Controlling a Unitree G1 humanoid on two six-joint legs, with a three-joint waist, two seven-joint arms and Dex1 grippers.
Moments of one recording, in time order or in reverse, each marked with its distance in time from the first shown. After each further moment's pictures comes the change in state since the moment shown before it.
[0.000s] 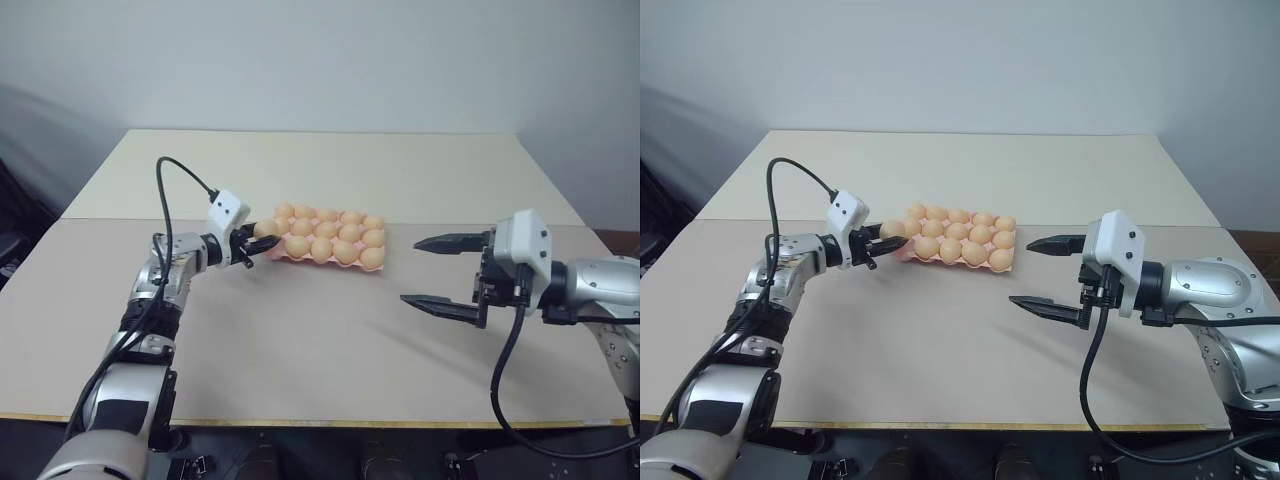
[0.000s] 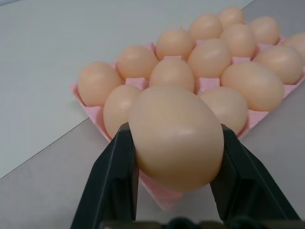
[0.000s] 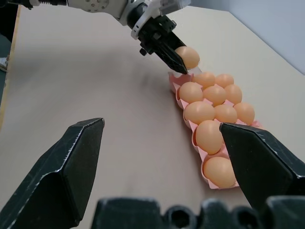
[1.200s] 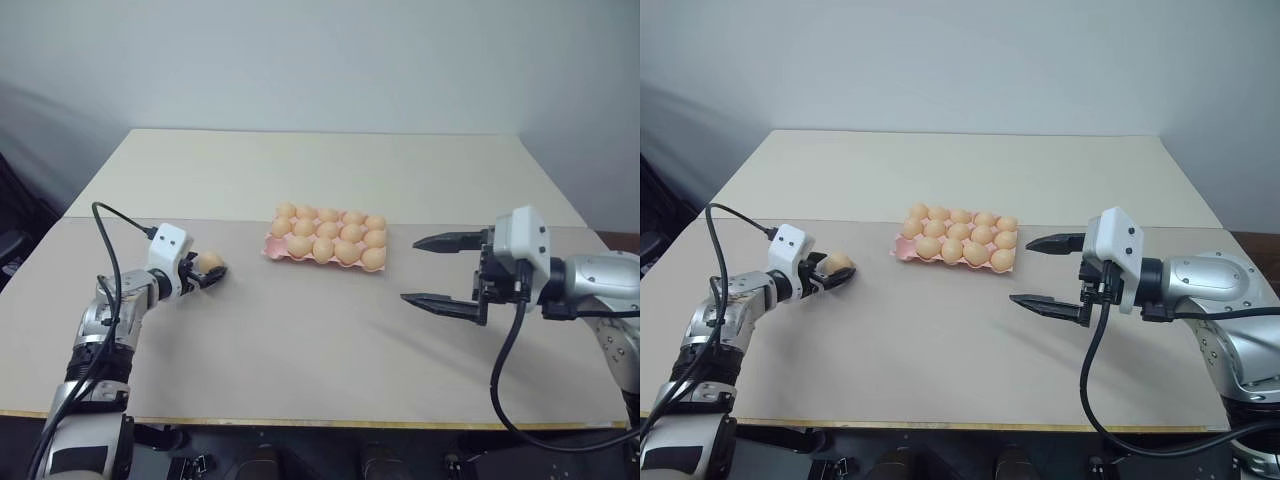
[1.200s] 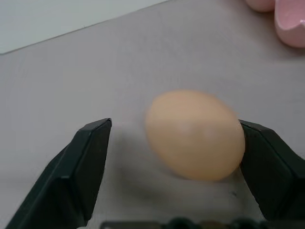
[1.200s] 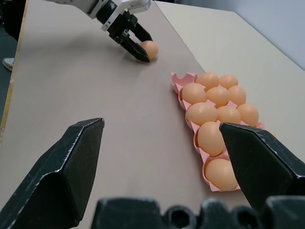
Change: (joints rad) left arm 0.285 0.152 0.118 -0.216 -0.032 0.223 0.216; right arm -0.040 0.001 0.014 0.048 -0.005 -0.006 0.043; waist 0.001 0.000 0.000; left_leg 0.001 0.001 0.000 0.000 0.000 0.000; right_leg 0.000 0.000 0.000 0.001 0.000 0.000
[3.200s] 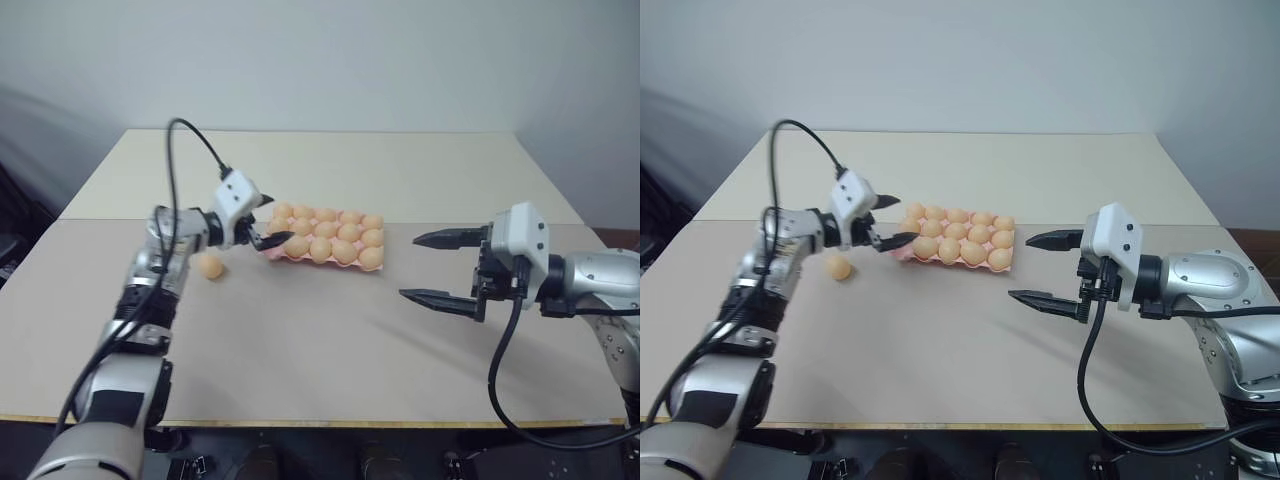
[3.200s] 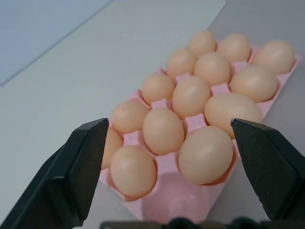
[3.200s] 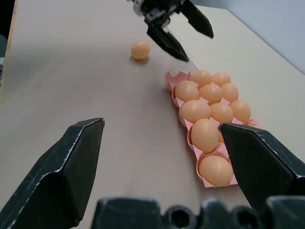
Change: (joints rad) left arm -0.294 -0.016 -0.102 -0.005 0.036 -0.270 -0.351; right arm -0.022 0.009 0.005 -0.007 -0.013 0.025 -0.018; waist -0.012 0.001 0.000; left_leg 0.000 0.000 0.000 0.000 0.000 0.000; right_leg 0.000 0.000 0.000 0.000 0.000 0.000
